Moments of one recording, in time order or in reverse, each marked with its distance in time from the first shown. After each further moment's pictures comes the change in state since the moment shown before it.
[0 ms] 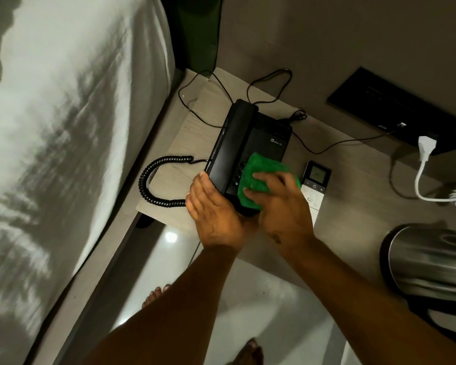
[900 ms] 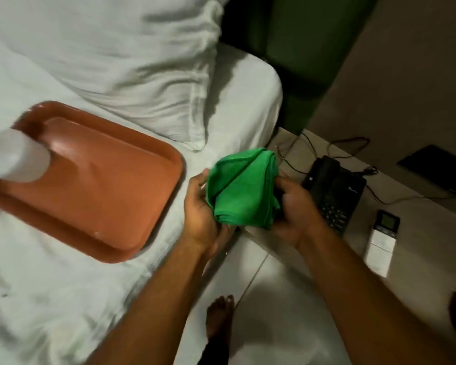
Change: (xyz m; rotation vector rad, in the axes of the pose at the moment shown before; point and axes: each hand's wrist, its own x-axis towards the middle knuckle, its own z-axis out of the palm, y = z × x) left_hand 0.048 -0.056 -0.293 -1.726 -0.329 -0.466; right_hand 0.058 -0.228 -0.075 1.853 -0.413 0.641
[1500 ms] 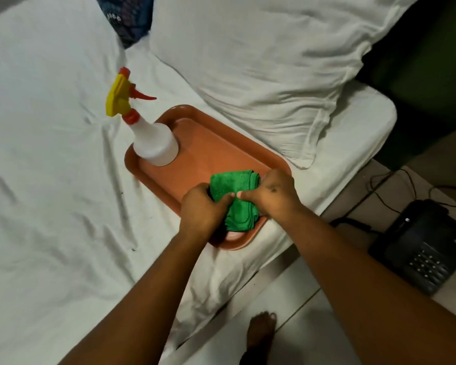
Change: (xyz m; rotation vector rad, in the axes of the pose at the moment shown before) left_hand -0.044 0.135 -0.134 1.429 0.682 0.363; right_hand 0.048 0.081 0.171 -1.427 0.035 -0.259
